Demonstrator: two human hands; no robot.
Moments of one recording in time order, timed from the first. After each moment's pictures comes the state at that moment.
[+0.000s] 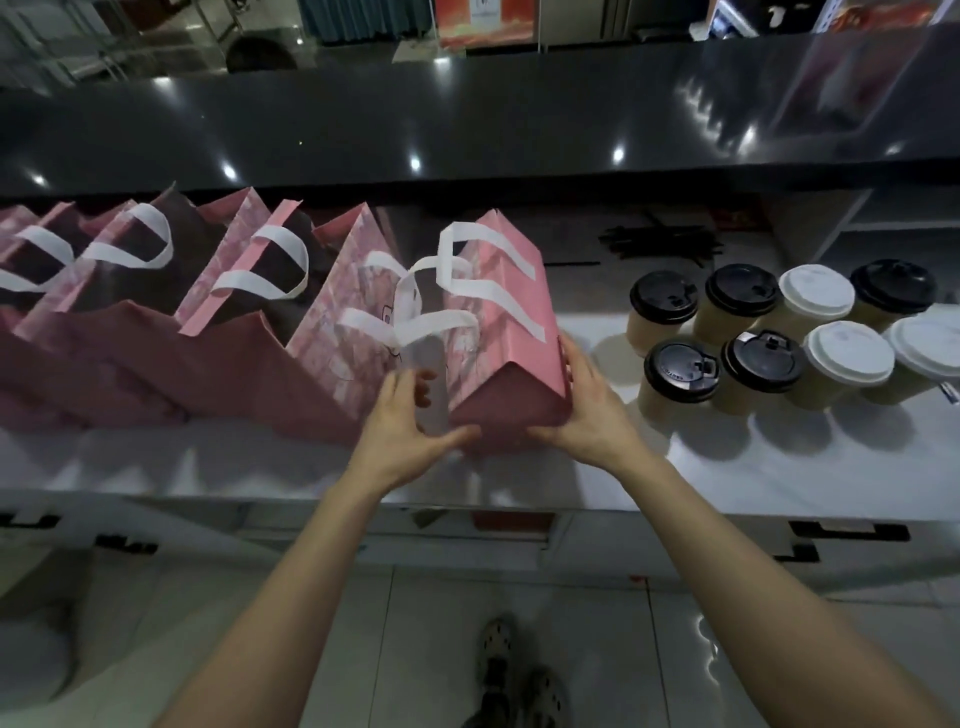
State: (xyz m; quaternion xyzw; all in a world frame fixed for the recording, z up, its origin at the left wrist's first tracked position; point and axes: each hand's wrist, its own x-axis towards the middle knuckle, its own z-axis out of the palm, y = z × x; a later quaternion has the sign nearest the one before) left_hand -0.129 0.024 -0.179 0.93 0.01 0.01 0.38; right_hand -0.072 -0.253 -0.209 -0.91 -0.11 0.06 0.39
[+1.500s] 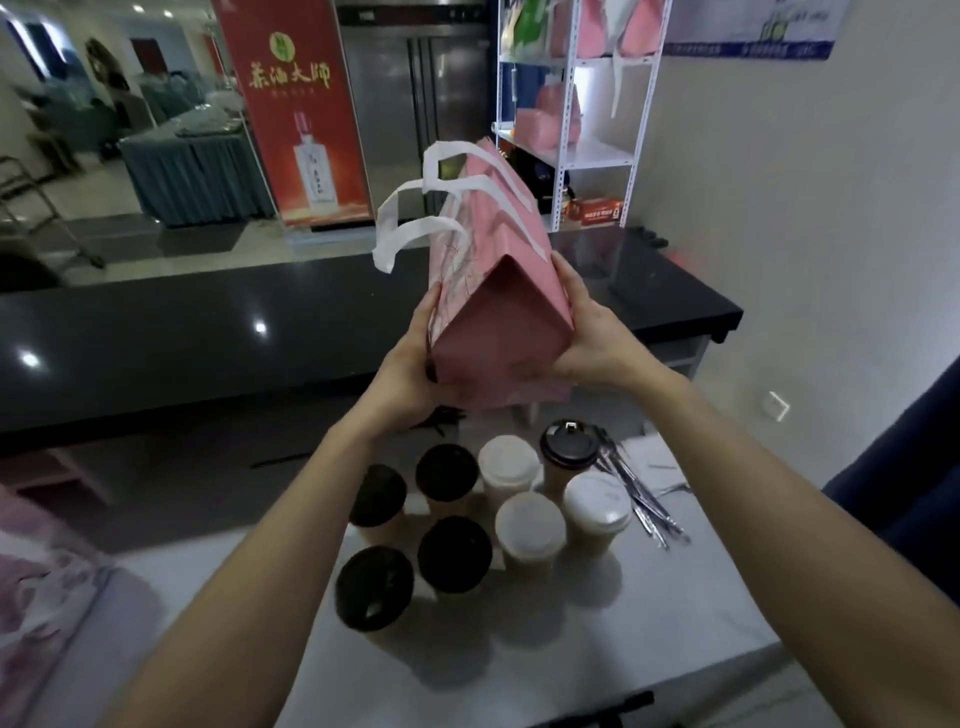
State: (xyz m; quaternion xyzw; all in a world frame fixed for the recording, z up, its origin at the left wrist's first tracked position) left_hand 0.130 -0.359 -0.023 0.84 -0.28 0.00 0.47; right_hand 0.091 -0.635 0.012 -0.92 -0.08 -0.10 0.37
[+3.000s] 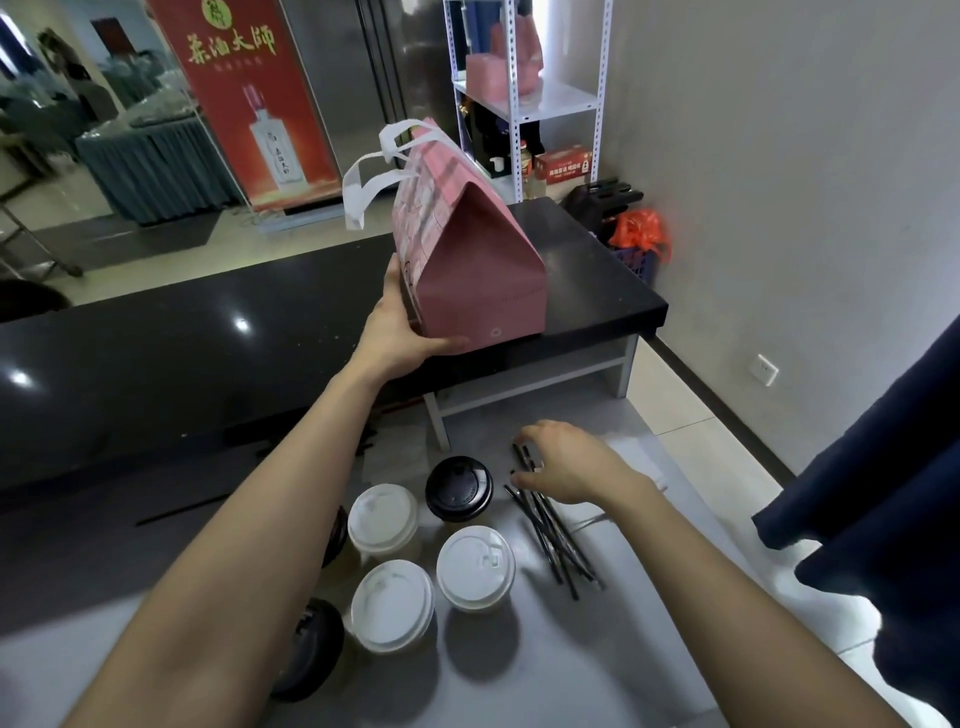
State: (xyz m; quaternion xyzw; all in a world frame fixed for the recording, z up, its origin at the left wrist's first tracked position) left_hand 0.251 -0.564 -0.024 0.91 -0.12 0.00 0.40; right_hand 0.101 -0.786 -0.120 -0.98 -0.04 0.11 0.17
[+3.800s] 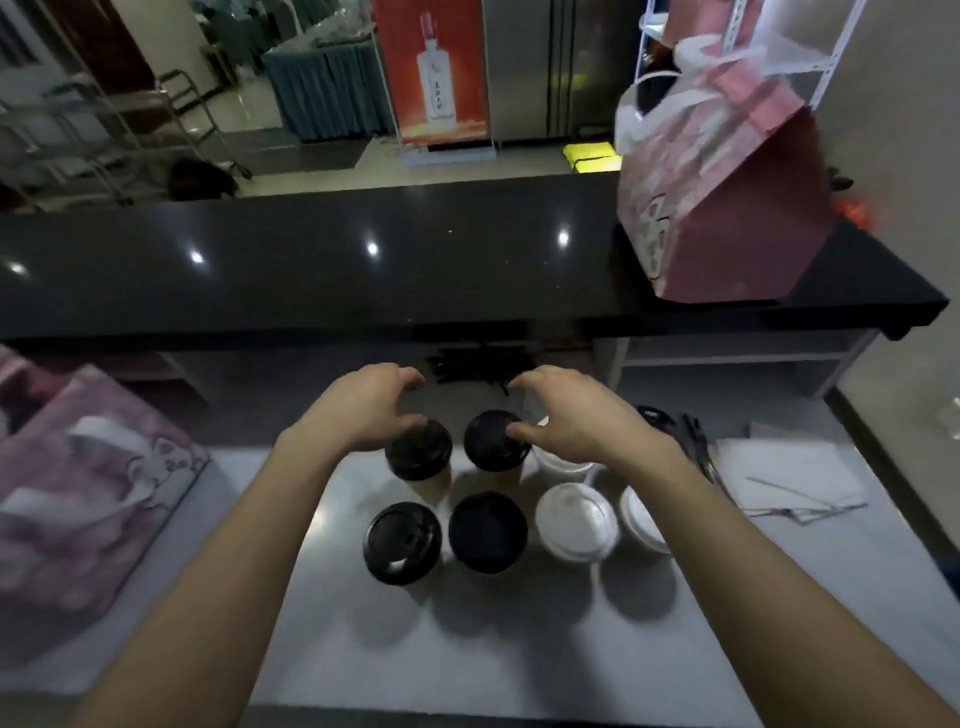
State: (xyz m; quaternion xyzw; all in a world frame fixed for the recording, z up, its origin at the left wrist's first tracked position) left_hand 0.096 -0.284 -0.053 0.99 -0.07 -0.08 0.04; right_hand 0.099 -0.562 -0.062 -0.96 -0.22 0.09 0.16
